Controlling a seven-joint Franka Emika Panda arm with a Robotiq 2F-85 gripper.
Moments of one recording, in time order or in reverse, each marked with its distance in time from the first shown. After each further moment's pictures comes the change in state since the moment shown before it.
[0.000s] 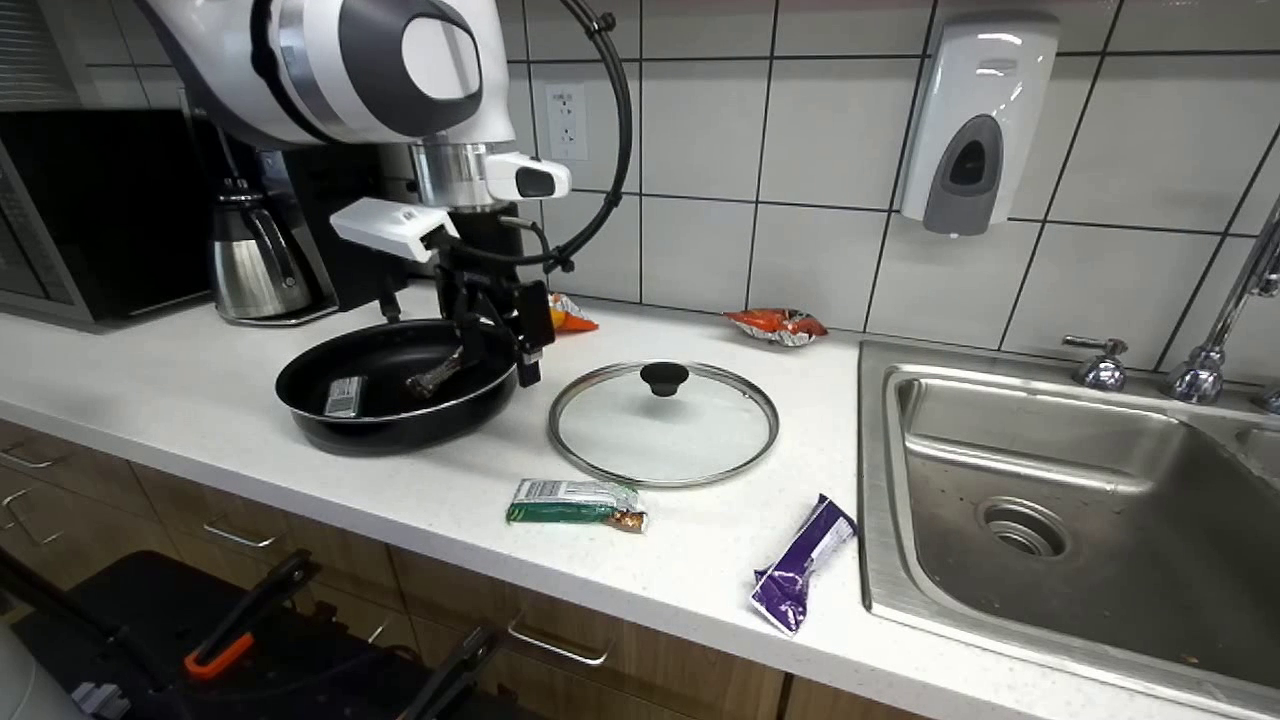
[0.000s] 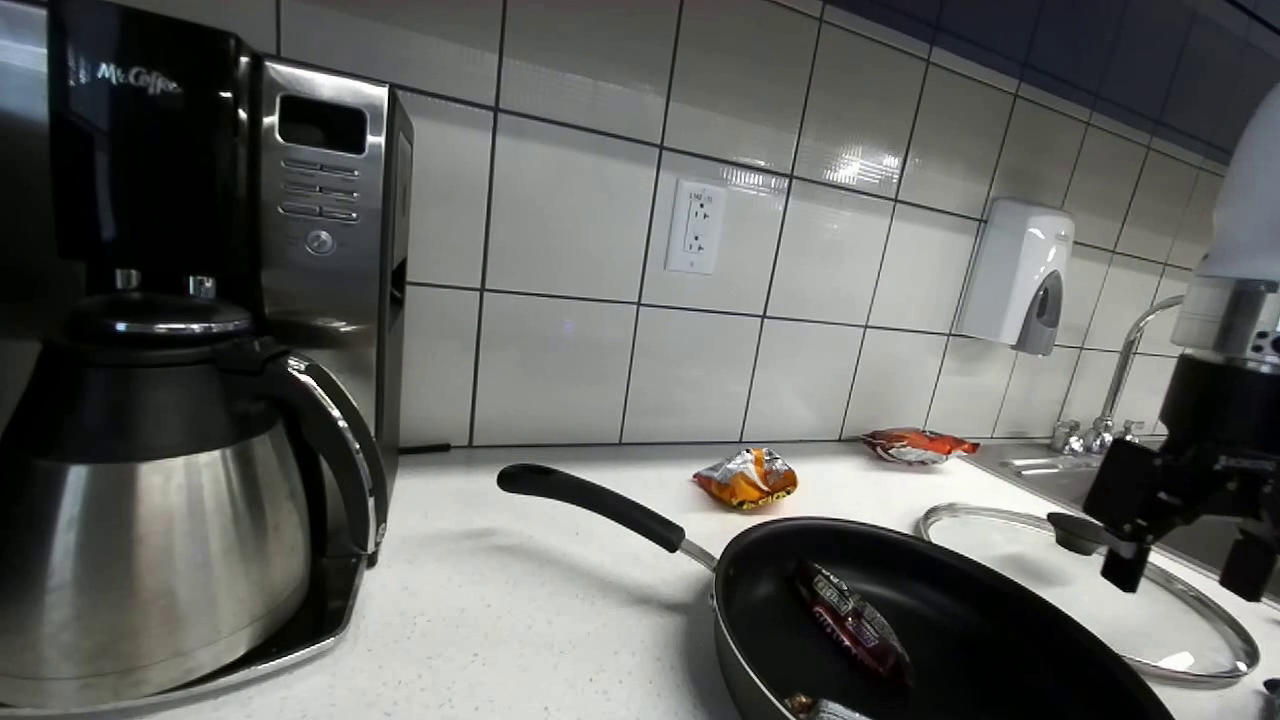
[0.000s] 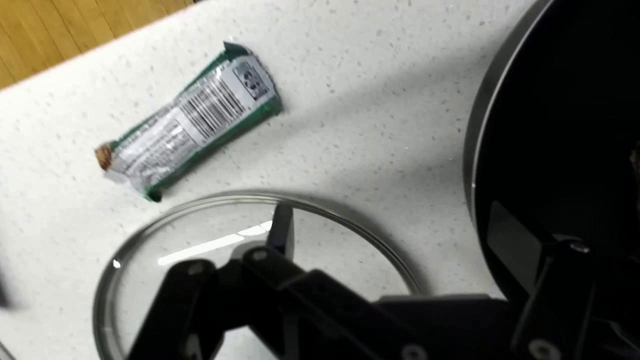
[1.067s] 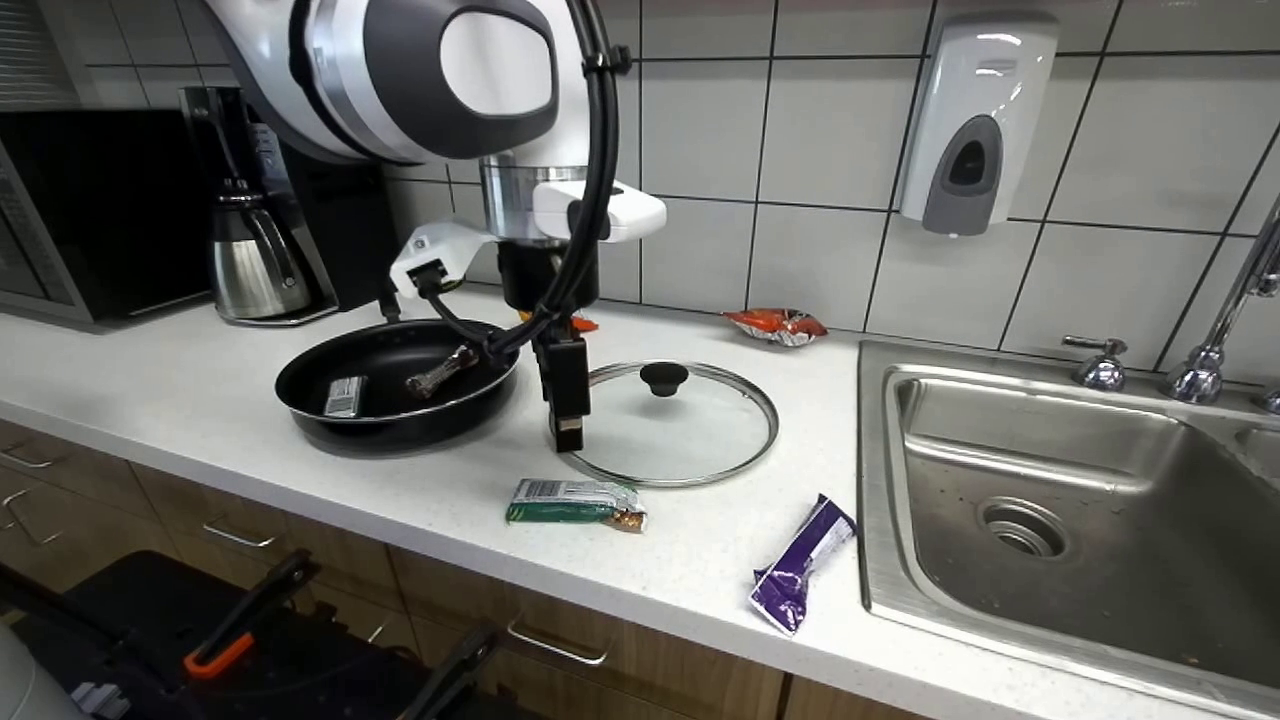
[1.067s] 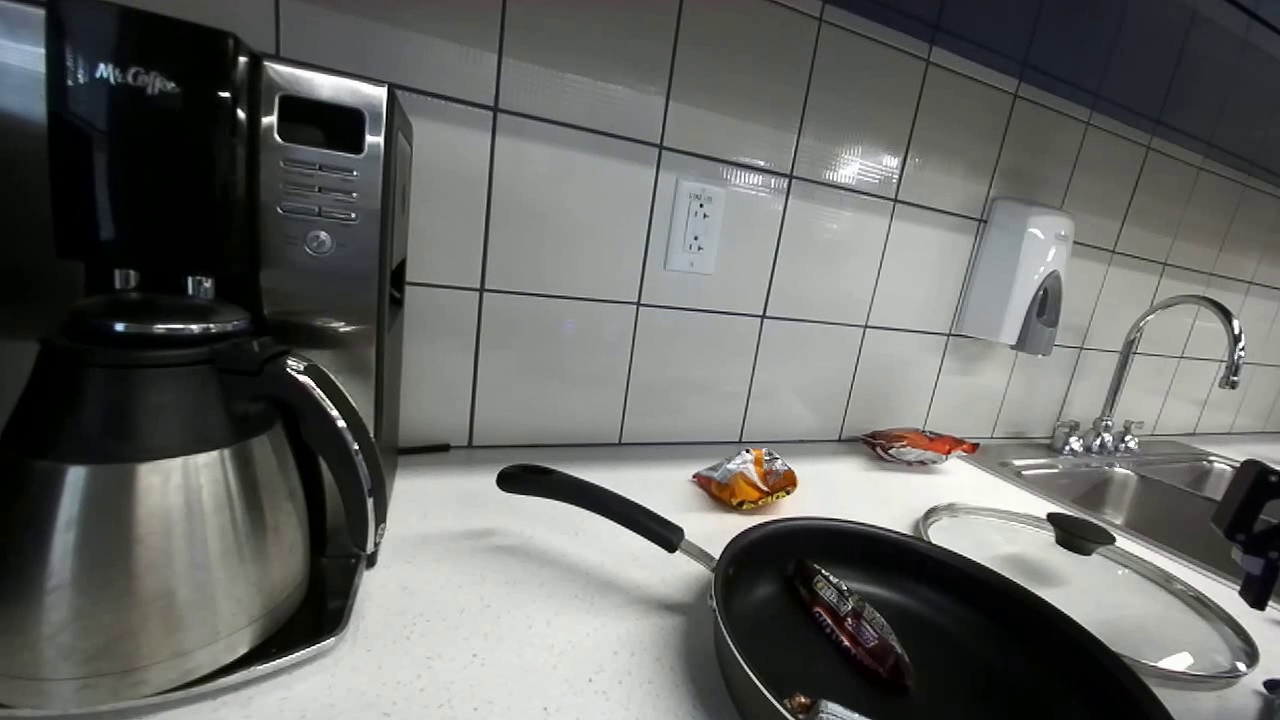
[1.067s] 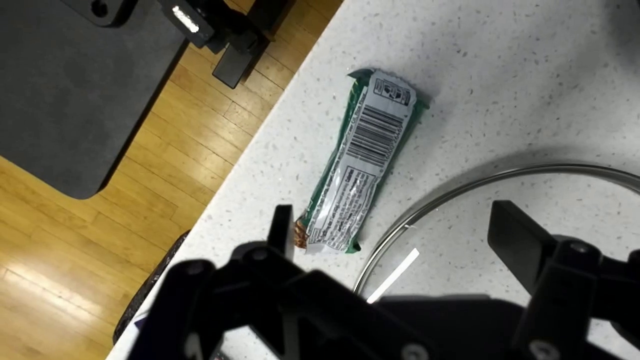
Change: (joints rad) arm -0.220 -0.057 -0.056 -0.081 0.001 0.000 0.302
